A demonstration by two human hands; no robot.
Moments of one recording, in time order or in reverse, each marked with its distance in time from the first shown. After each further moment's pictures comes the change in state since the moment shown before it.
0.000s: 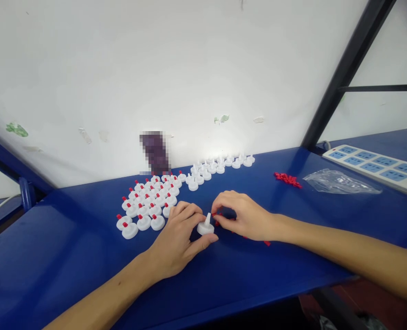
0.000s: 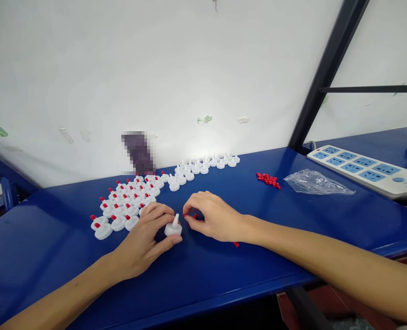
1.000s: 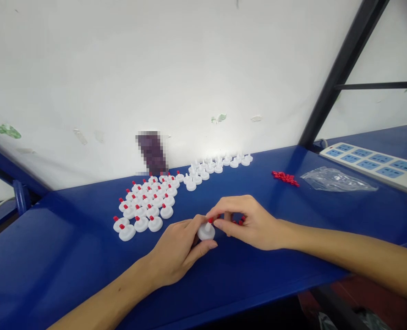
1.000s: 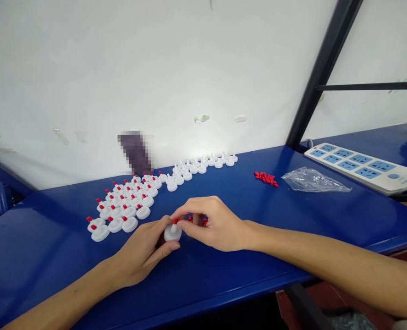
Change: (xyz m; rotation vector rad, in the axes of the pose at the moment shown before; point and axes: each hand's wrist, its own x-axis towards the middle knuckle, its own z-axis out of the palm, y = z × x) left_hand -0.004 0.002 0.003 -0.121 -0.155 -0.021; right_hand -0.008 -0.021 -0.007 0.344 0.100 0.025
